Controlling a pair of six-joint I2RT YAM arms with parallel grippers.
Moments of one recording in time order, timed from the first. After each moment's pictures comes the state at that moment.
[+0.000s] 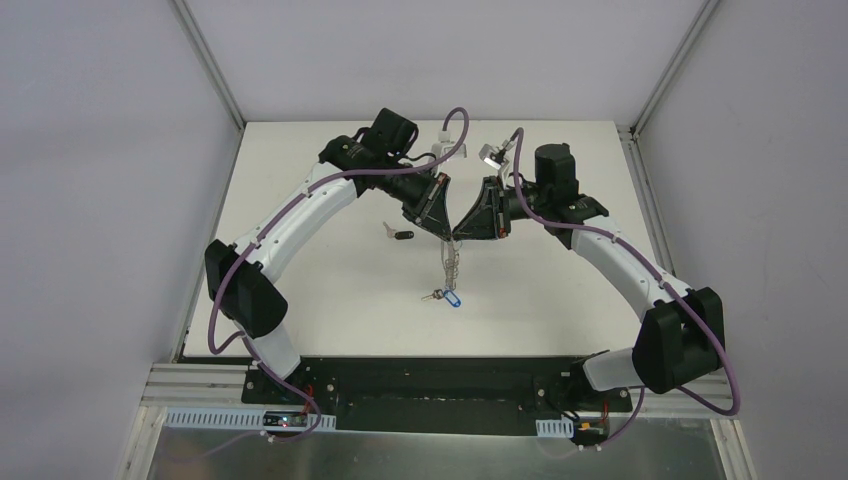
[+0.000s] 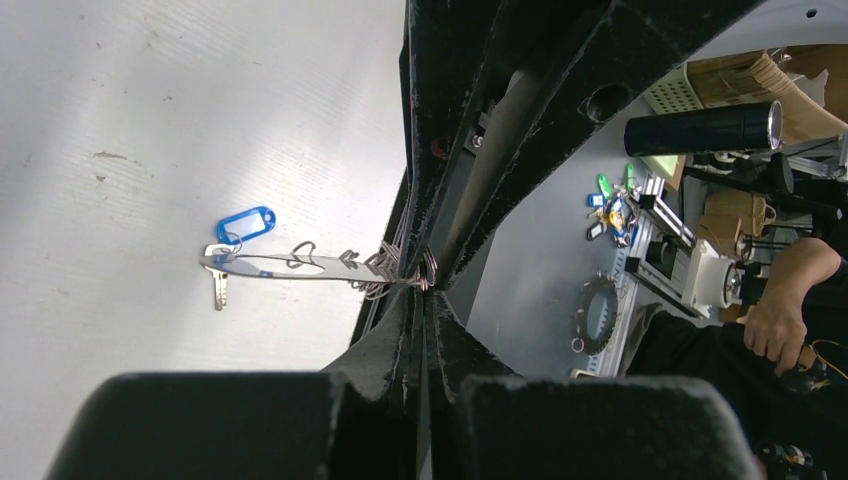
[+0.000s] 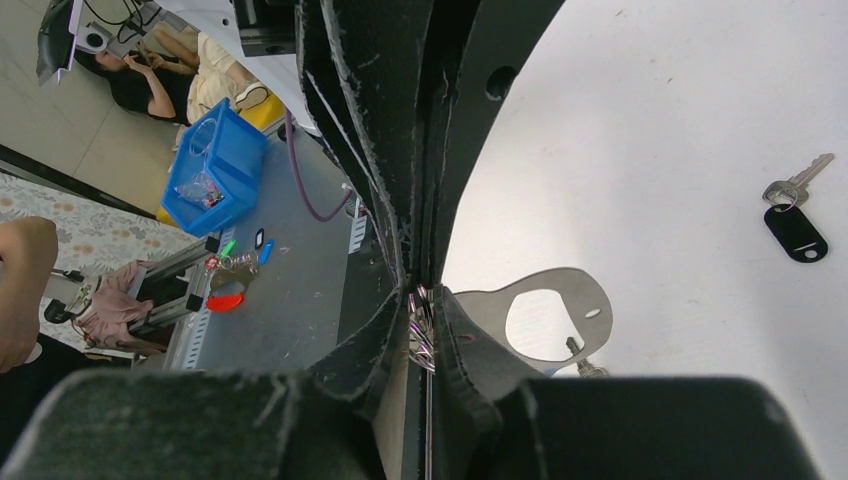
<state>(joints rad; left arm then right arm) -0.61 1.71 1.75 -0.96 0.87 -0.08 0.41 1.40 1.08 -0.12 -1.28 0.18</state>
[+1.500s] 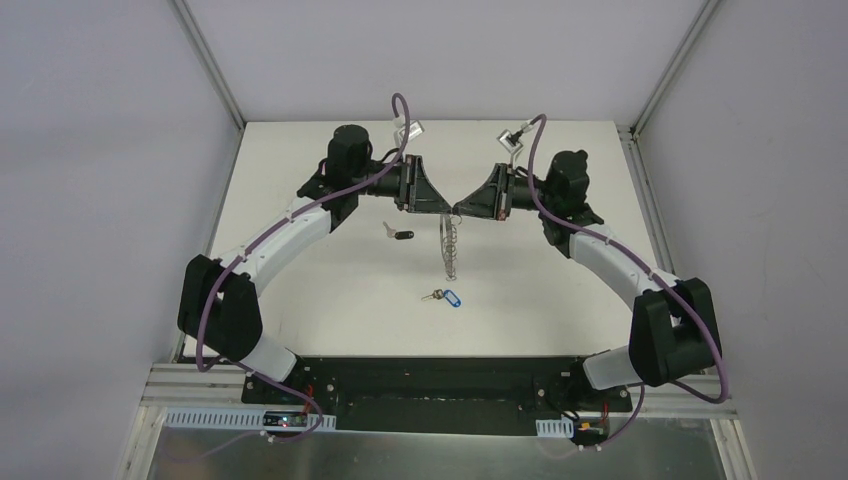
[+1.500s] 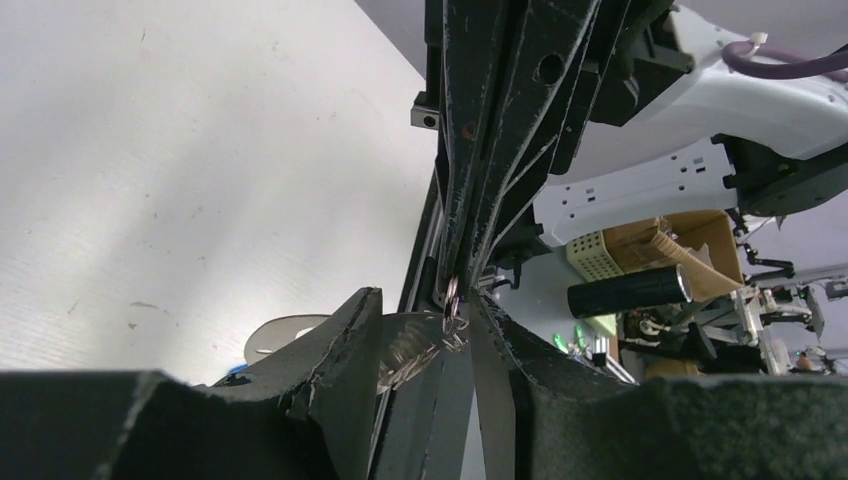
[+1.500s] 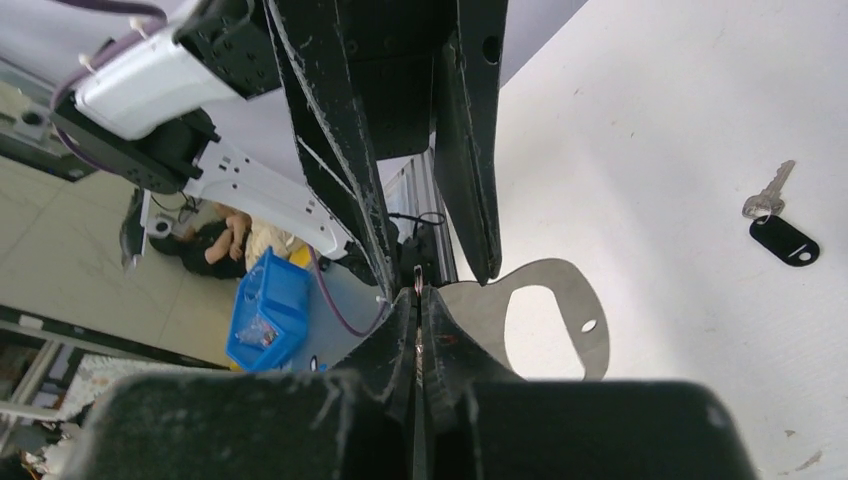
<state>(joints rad) -0.47 1.52 1.23 0.02 0.99 -0.61 0.35 1.42 0.95 0.46 -1.13 0.81</state>
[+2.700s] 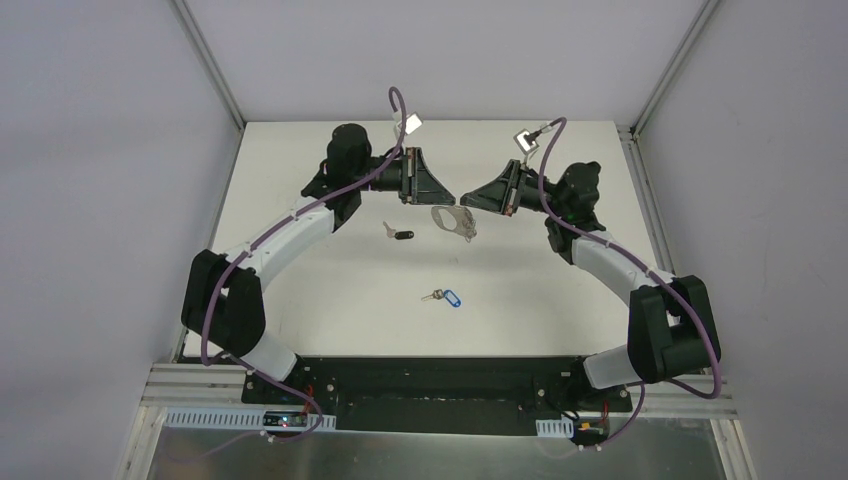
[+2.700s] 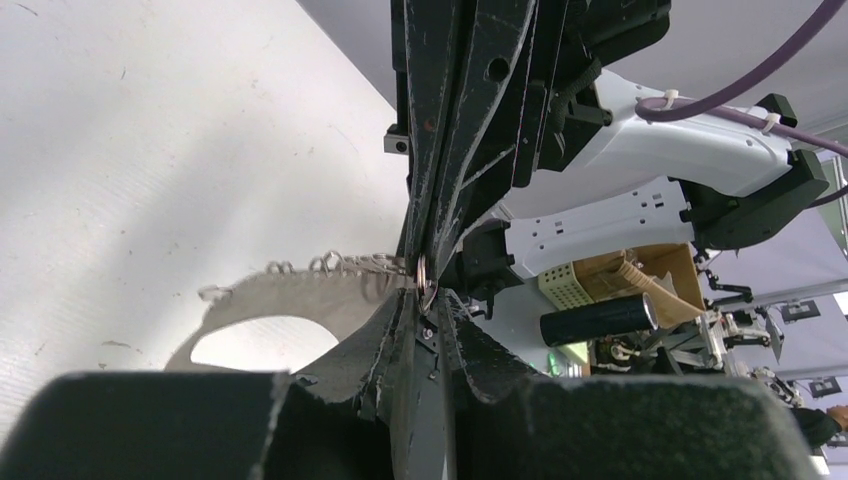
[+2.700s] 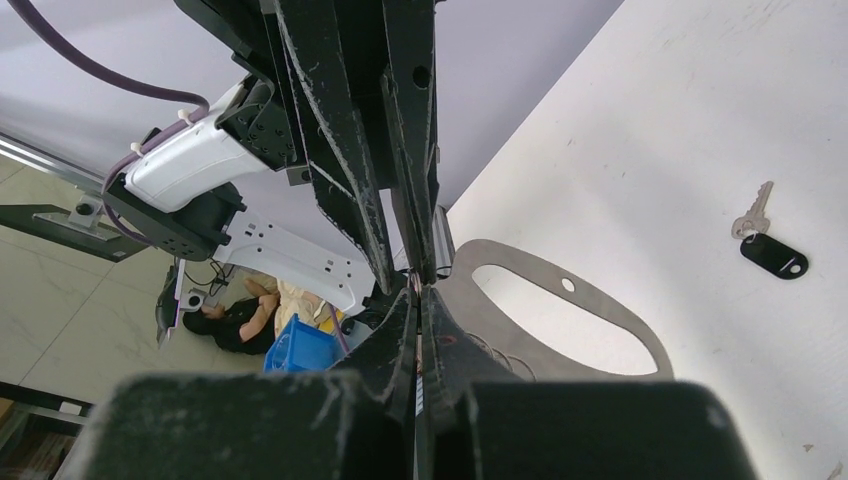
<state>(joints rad) -0.47 1.54 1.20 0.24 0.98 -0.80 0.30 1.44 0.85 0.77 -1.04 1.09</state>
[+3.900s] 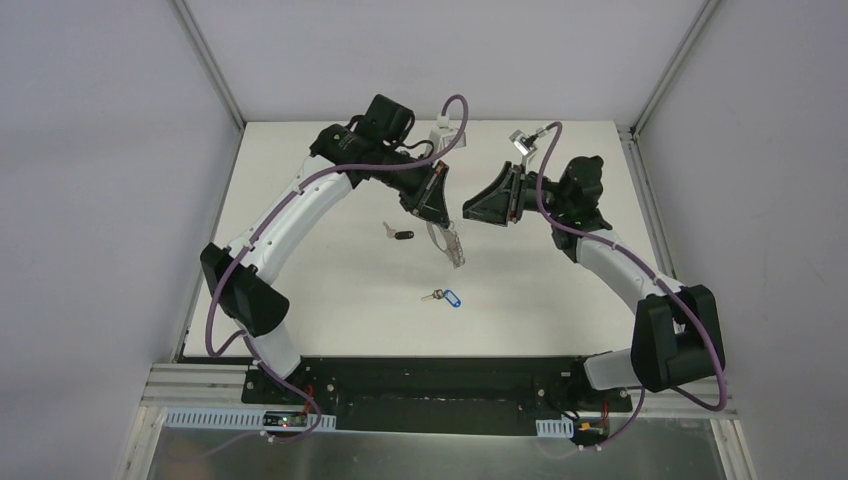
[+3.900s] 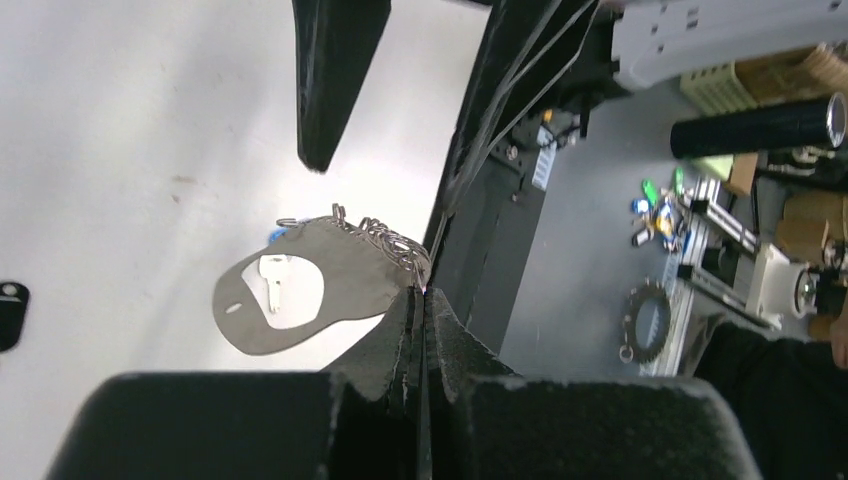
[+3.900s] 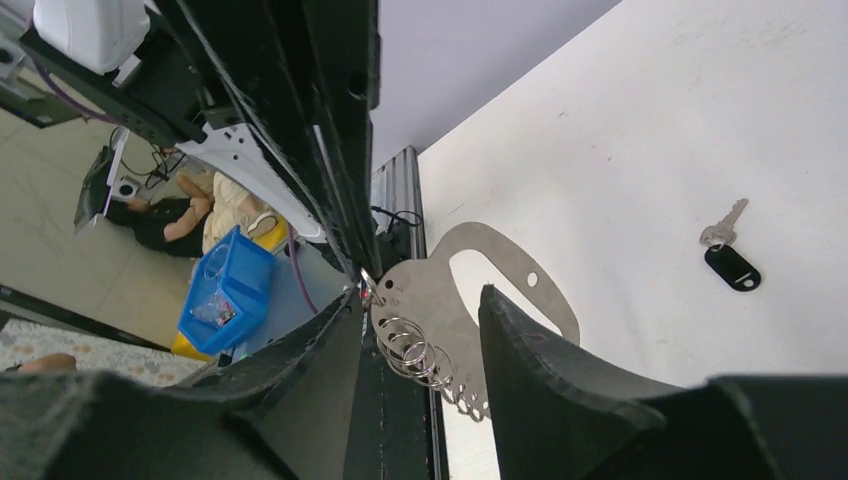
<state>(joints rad) -0.60 1.71 1.88 -1.00 0.82 -0.01 0.30 1.40 0.88 0.63 -1.19 0.80</state>
